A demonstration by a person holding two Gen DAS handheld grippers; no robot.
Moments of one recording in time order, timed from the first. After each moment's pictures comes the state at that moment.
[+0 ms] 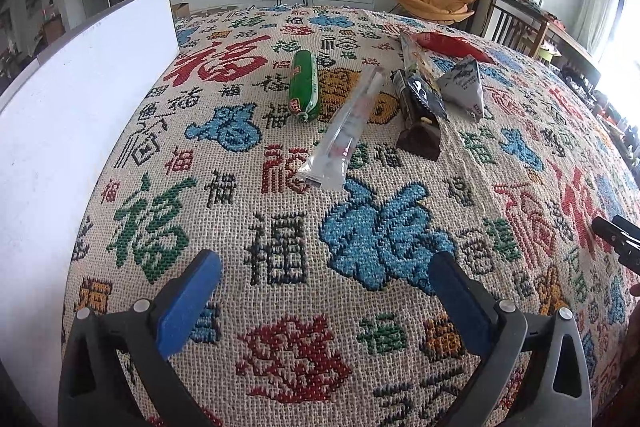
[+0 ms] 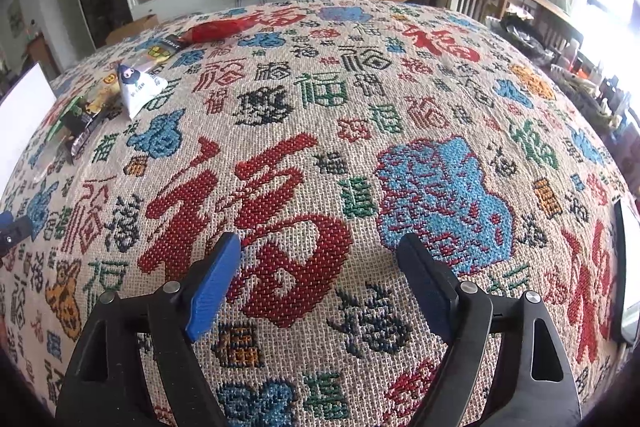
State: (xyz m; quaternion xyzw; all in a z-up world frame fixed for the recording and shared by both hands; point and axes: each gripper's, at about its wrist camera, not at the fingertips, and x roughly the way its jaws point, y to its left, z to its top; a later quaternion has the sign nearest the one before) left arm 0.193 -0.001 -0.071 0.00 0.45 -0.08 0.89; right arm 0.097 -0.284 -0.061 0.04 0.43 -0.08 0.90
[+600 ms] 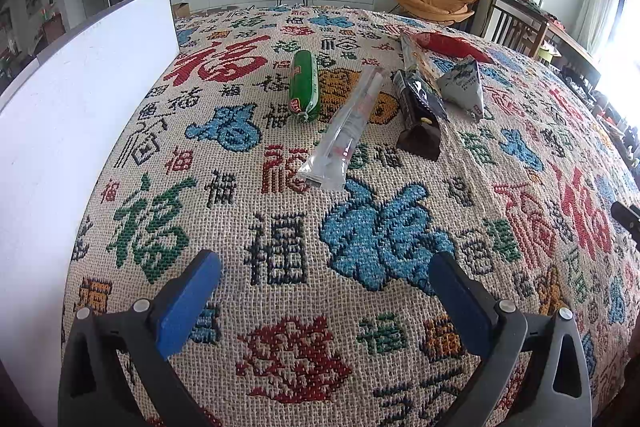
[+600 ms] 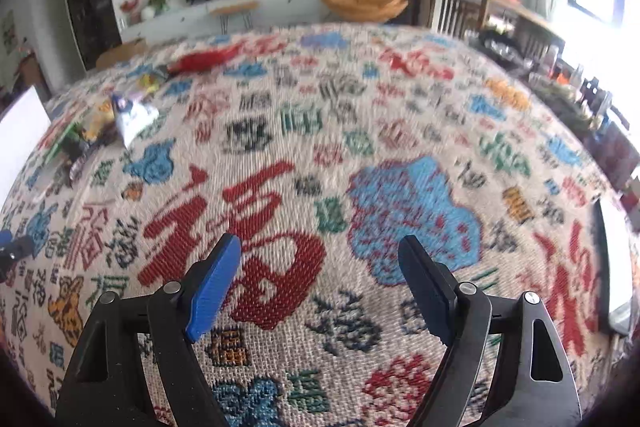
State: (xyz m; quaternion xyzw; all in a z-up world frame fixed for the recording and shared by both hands) left arm 0.193 0.000 -0.071 0.00 0.45 -0.08 0.89; right arm 0.082 -0.286 -0.042 0.03 0.37 -0.11 0.92
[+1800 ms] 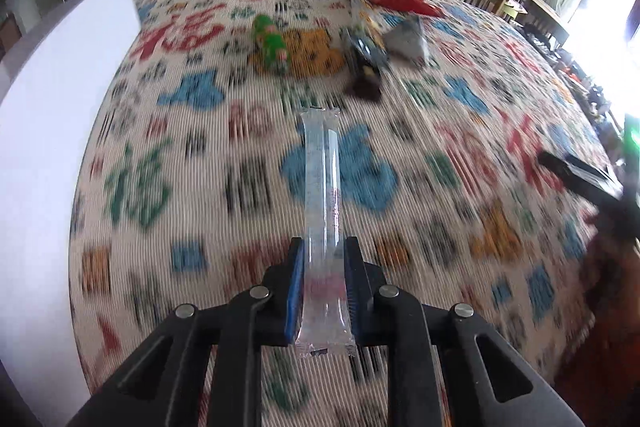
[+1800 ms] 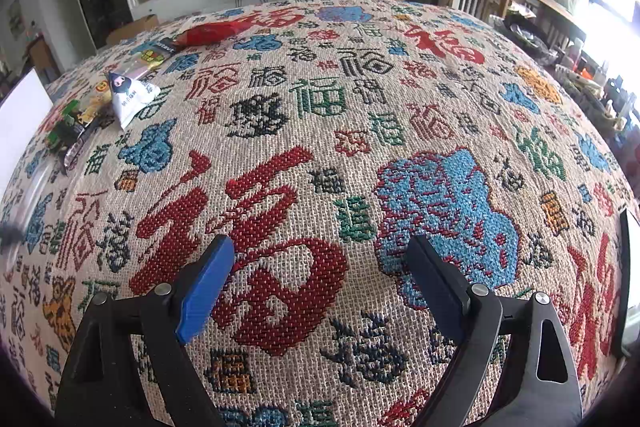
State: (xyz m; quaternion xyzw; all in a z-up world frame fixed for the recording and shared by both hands) left arm 0.158 0.005 -0.049 0.01 0.53 -0.17 0.83; right arm 0.115 -0.290 -0.063 0.04 0.43 -0.08 0.90
